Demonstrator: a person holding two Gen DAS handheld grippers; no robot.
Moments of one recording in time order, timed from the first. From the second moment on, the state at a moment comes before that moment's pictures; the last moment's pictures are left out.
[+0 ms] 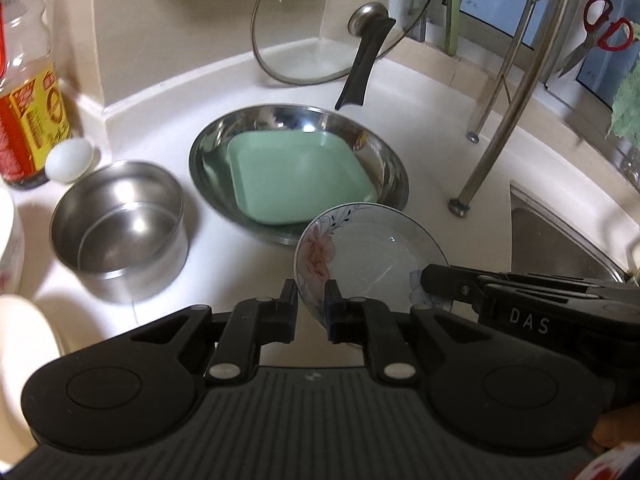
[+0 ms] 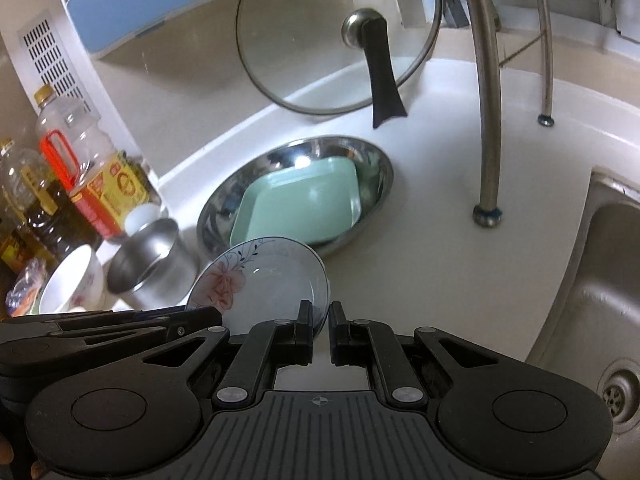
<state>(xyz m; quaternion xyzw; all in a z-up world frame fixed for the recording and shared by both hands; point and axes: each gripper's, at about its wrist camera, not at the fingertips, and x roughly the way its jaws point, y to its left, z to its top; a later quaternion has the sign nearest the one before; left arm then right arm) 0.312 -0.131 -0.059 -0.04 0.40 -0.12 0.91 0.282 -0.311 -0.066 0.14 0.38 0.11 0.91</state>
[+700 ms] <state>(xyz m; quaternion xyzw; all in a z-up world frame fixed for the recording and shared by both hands) 0.402 -0.130 -0.056 -0.04 0.40 -0.10 0.91 0.374 -0.314 -0.075 0.15 0.38 0.12 0.91</state>
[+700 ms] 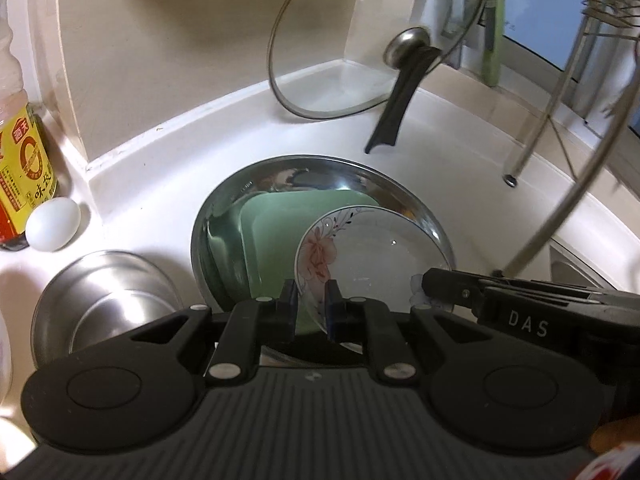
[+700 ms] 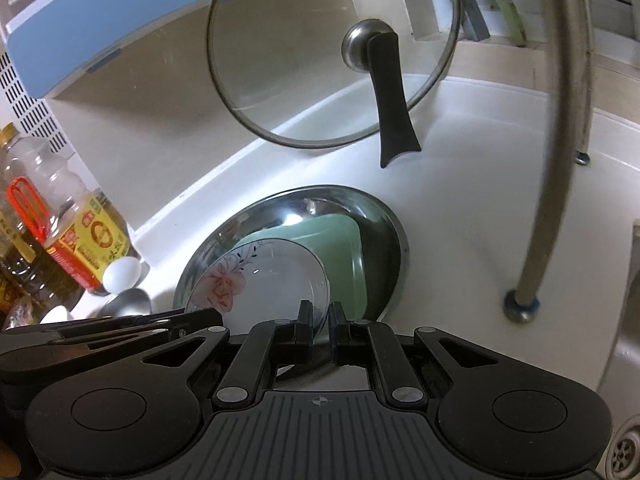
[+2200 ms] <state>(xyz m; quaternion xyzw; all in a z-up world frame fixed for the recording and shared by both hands) 0.419 -0.114 -0.049 -0.05 0.40 -0.11 0.91 0.375 -0.320 -0.074 0.21 0.36 0.07 0.90</state>
